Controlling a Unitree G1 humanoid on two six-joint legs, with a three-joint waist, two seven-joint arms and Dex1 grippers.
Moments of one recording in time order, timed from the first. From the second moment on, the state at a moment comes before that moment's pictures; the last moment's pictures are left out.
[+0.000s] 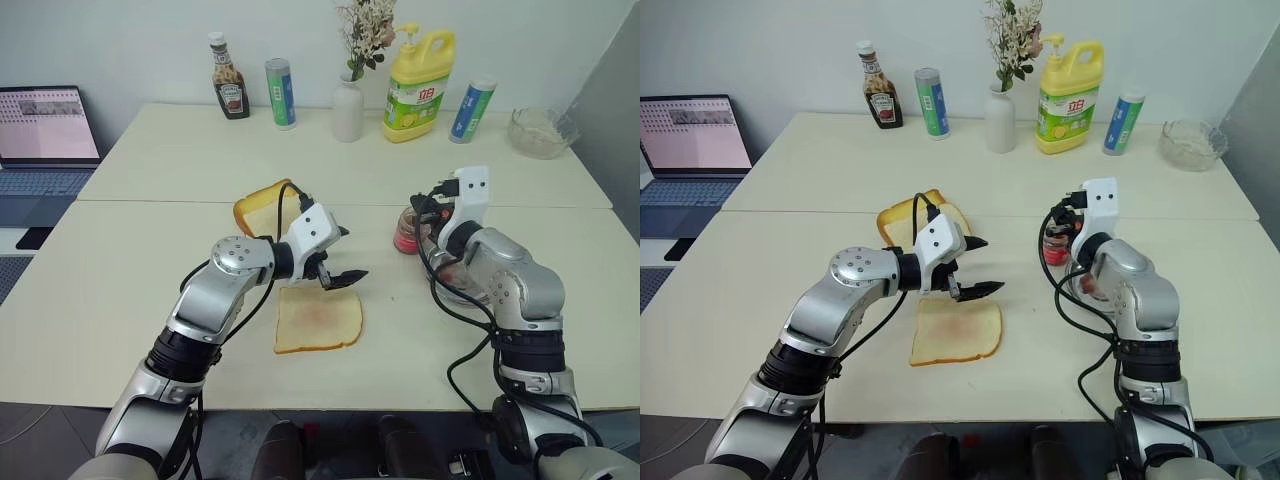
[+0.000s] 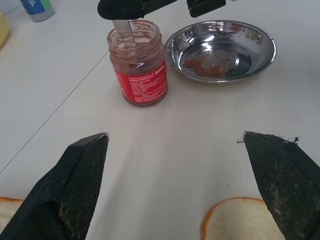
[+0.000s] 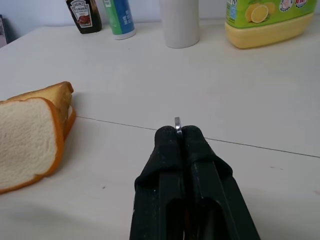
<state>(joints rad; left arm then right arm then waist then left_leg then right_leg) -0.59 0.47 -0.25 -0.11 -0.18 0.52 -0.88 -0.60 -0.22 -0.11 -0.08 0.28 0.77 0.25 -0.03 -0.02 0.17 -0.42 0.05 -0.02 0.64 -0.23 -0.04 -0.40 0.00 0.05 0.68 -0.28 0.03</state>
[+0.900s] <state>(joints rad) -0.59 0.47 -0.25 -0.11 -0.17 0.52 -0.88 -0.62 -0.12 -0.37 -0.02 0.54 0.82 0.17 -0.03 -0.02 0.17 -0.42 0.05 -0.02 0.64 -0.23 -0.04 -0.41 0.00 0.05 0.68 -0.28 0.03</state>
